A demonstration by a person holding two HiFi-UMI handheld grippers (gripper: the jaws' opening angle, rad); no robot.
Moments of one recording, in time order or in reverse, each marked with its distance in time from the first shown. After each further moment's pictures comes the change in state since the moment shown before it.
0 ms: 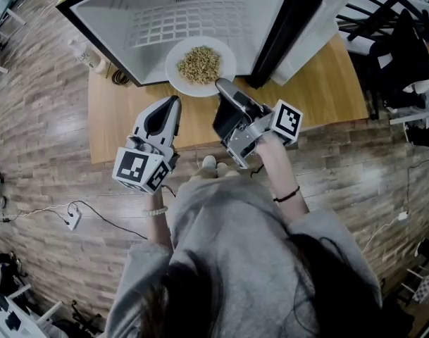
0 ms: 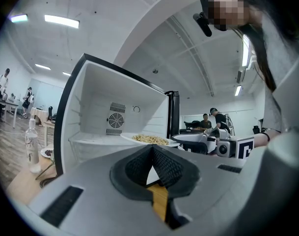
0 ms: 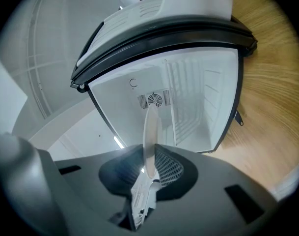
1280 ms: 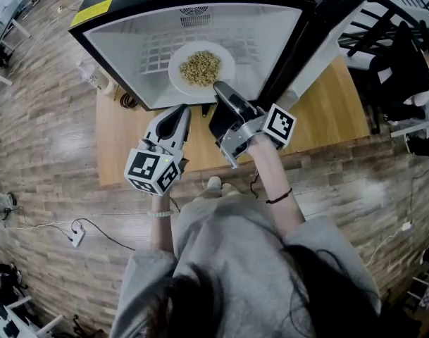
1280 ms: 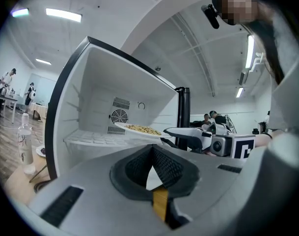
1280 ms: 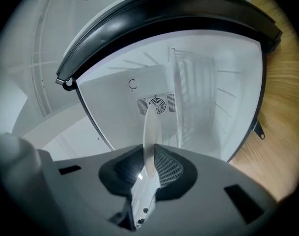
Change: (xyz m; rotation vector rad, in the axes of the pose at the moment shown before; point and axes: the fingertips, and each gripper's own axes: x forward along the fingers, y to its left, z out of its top) left arm 0.041 0.040 -0.001 -0.036 0.027 -0.008; right arm 0.063 -0.005 0.032 -0.046 -0.079 0.004
